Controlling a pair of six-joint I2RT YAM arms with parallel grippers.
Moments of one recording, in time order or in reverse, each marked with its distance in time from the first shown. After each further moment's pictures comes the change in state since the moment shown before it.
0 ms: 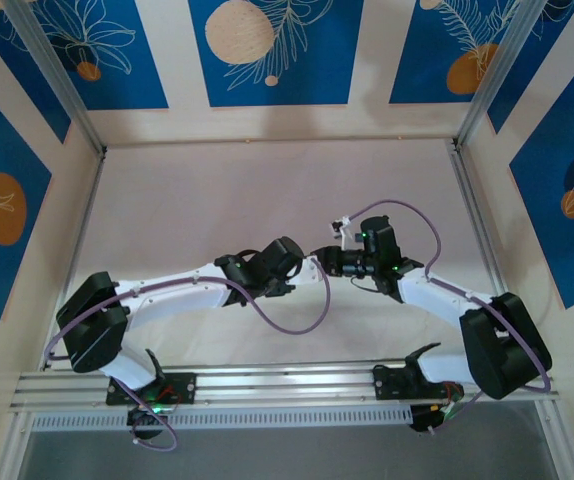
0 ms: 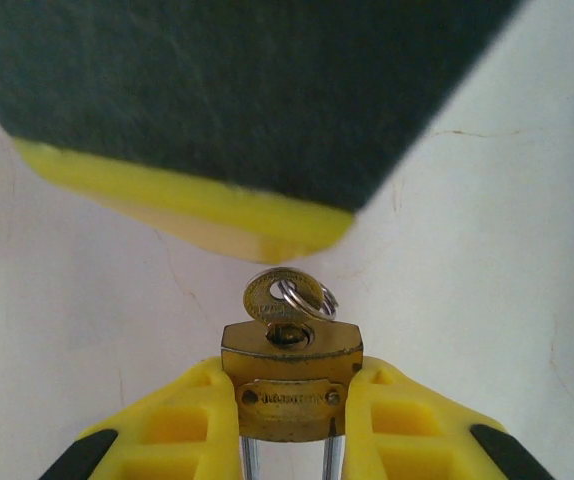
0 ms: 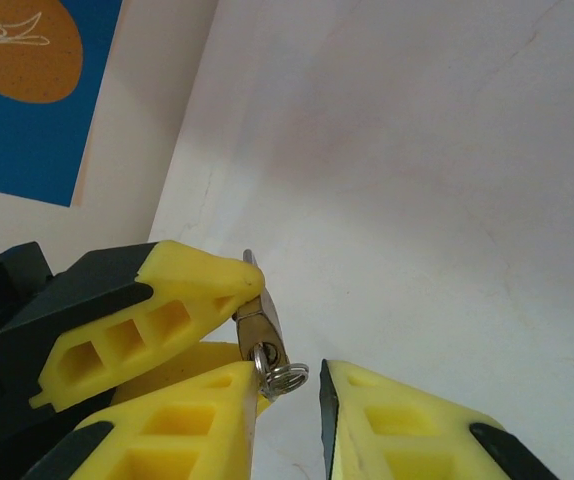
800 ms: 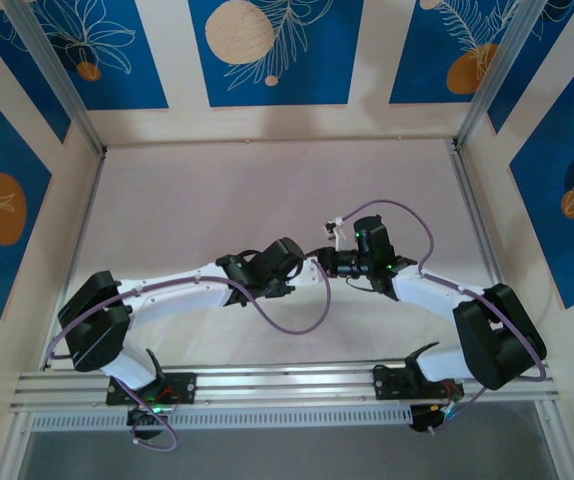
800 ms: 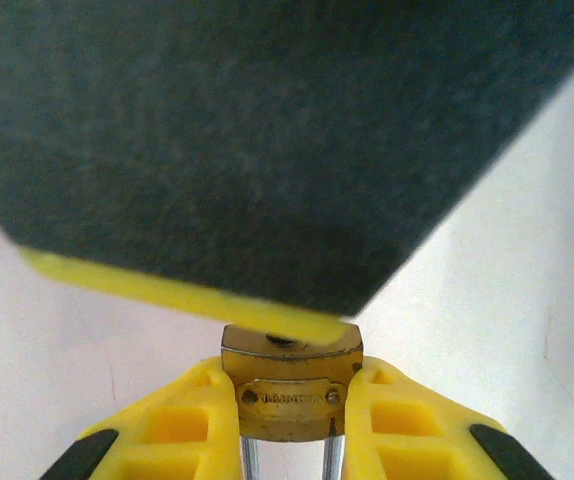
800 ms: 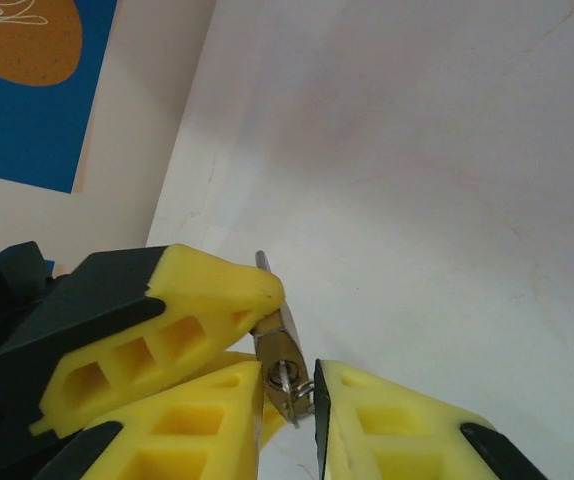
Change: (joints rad) left arm 0.000 0.009 0.000 -0.010 0.005 0.000; right arm 0.030 0.046 0.022 0.019 -0.005 0.002
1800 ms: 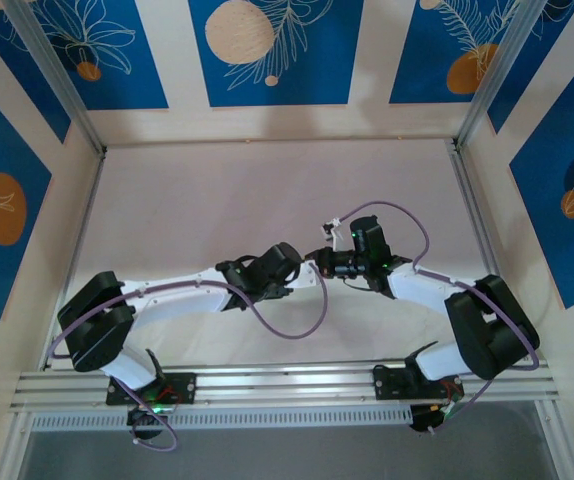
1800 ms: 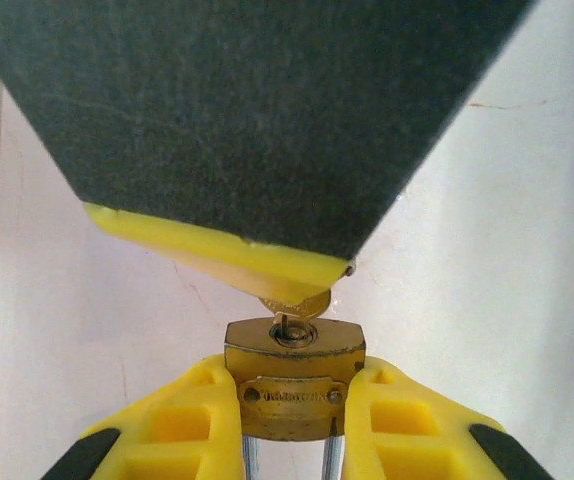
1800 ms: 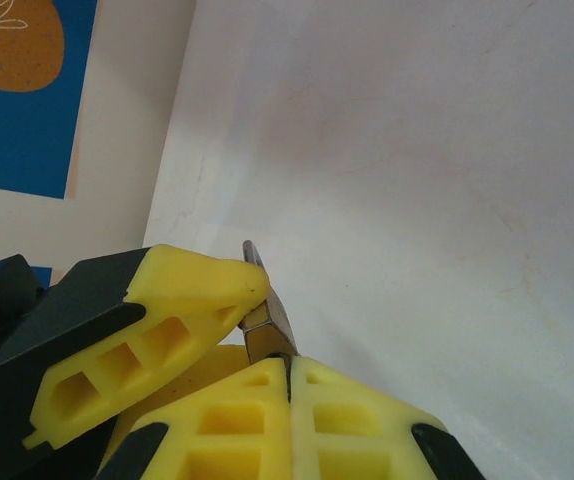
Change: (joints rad) left arm -0.003 0.000 -0.081 0.127 -0.047 0.027; right arm 0.012 0.059 0.004 0.037 0.002 0.046
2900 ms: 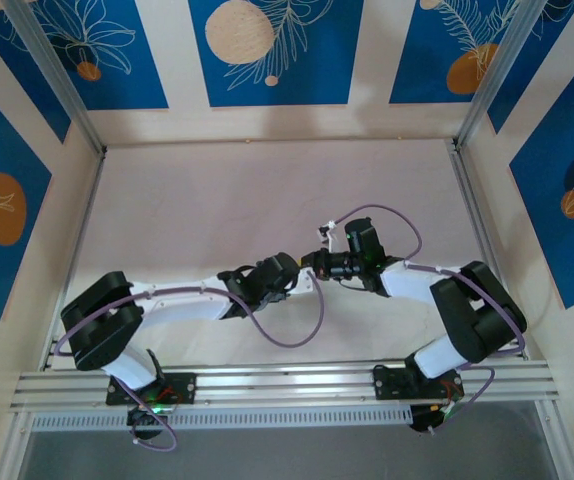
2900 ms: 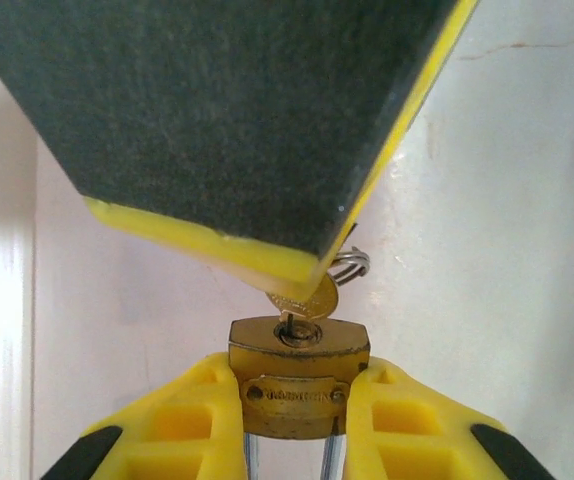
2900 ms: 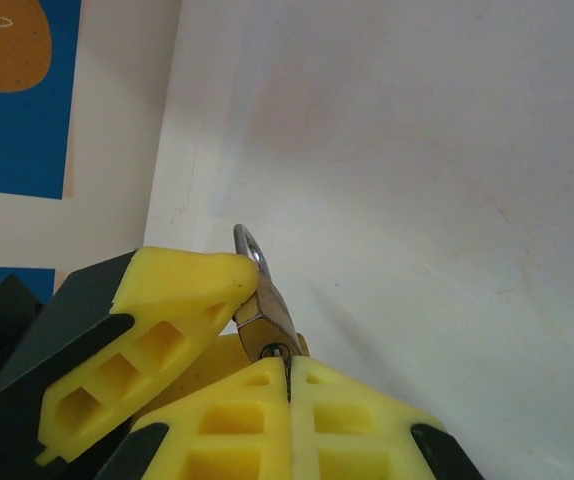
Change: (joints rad) left arm -0.023 0.017 -0.100 0.158 -0.107 0.048; right arm 0.018 0.105 0.000 0.107 -0.025 0.066
